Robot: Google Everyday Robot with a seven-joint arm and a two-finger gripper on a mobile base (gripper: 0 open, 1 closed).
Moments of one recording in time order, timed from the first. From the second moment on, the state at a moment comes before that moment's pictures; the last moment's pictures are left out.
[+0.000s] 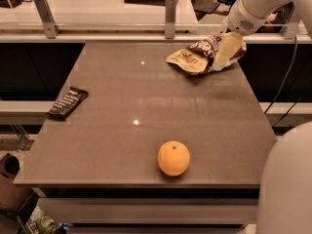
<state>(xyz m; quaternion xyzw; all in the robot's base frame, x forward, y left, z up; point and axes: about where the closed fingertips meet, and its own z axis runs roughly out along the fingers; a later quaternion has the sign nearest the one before) 0.710 -0.211 0.927 -0.57 0.78 -0.02 0.26</state>
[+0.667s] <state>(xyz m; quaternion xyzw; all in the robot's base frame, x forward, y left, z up) 0.737 -0.185 0.893 -0.58 0.78 -0.01 0.24</state>
